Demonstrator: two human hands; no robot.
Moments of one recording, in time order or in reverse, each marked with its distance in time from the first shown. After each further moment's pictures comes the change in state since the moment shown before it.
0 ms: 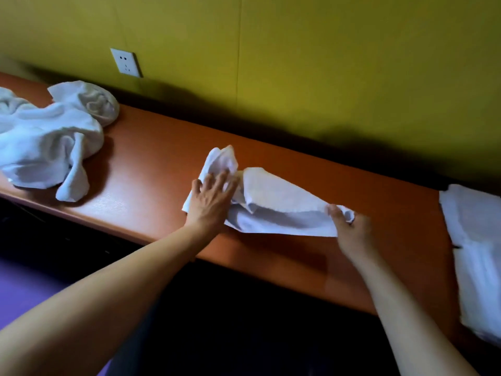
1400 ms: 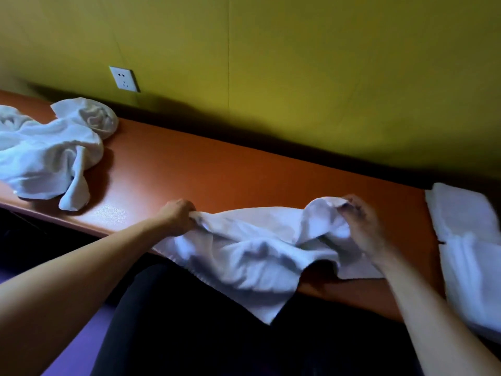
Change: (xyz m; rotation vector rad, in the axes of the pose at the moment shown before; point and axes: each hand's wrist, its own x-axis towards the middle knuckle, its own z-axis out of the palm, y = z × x) left_hand -0.015 -0.065 -0.004 -0.432 -0.402 -0.220; right_hand 0.007 -0.004 -0.046 0.192 -0.112 -0.229
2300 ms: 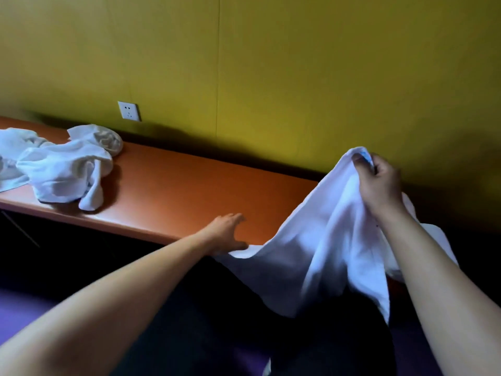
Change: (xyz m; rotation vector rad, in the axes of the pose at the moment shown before) left_hand -0.136 0.109 0.017 0.003 -0.059 0.422; right_hand -0.082 -0.142 -0.094 -0.243 0.436 -0.205
